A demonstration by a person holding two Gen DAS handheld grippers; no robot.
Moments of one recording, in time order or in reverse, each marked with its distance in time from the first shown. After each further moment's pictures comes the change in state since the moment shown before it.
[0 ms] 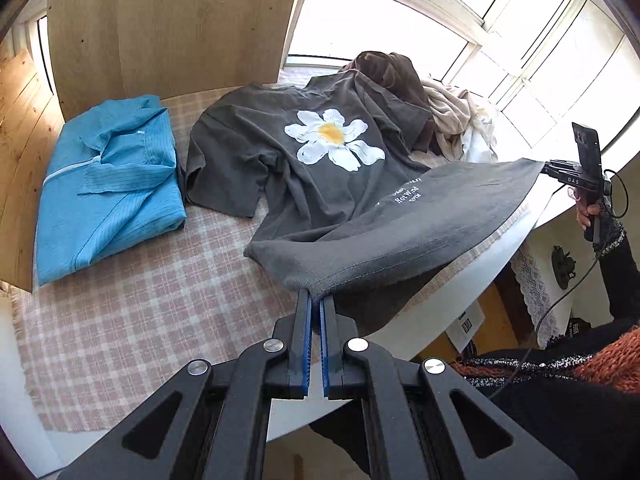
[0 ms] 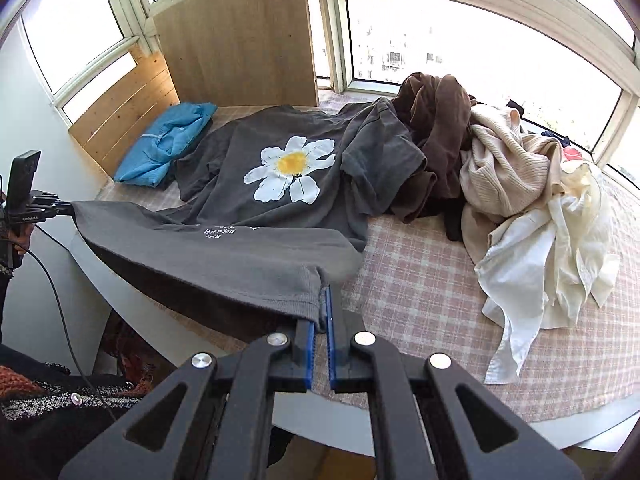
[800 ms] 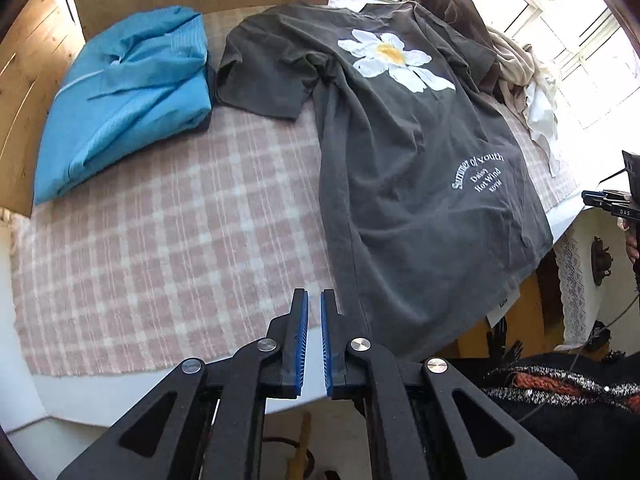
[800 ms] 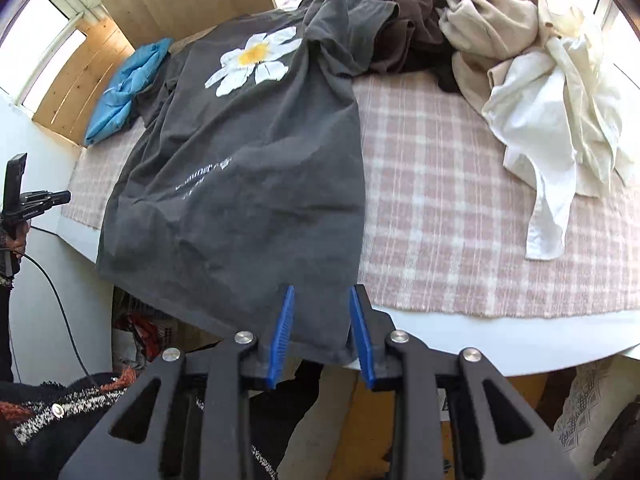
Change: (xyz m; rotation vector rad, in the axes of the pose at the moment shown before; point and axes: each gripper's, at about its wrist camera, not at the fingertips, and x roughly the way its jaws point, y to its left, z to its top) left arm 0.080 0.034 -0.001 -0.061 0.164 0.145; right arm 0.079 -0.016 -0.052 0.119 0.220 -0.031
